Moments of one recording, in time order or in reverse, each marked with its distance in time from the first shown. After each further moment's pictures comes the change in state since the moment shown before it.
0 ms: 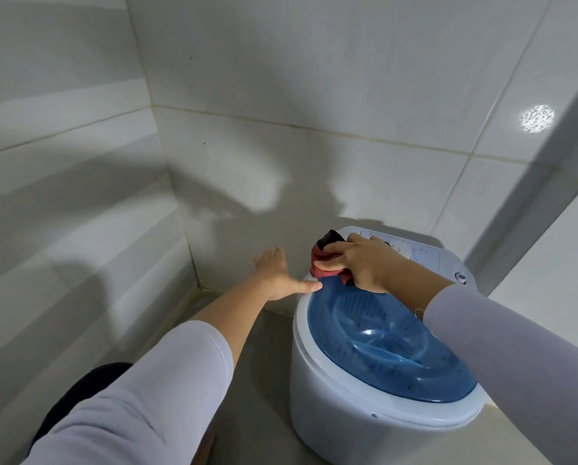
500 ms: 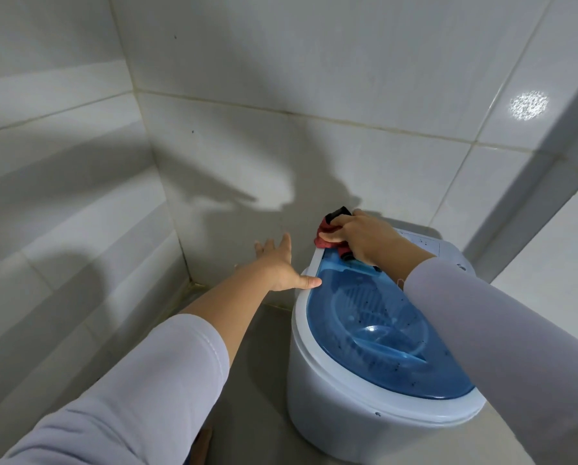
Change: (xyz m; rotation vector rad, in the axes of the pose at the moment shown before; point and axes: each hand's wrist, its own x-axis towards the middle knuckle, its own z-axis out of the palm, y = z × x) left_hand 0.013 0.008 -0.005 0.199 -0.109 0.038; right_hand 0.030 0.020 -0.002 -0.057 0.011 0.135
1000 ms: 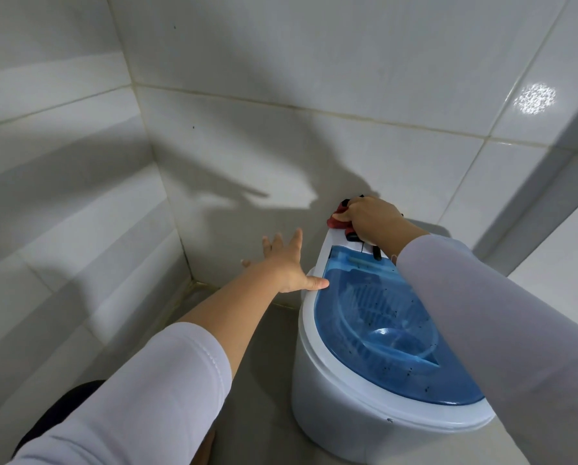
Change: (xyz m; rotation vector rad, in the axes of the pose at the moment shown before) left_hand -0.010 0.005 -0.005 0.014 -0.021 0.047; right_hand 0.039 0.012 -0.007 0.068 -0.082 0.240
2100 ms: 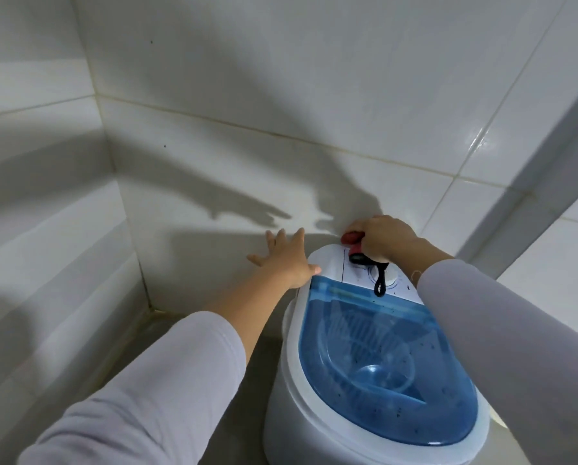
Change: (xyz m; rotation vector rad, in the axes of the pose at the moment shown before) left_hand 0.046 0.040 -0.025 -0.025 0.148 0.119; right_hand -0.020 0.036 -0.016 0.230 0.048 0.242
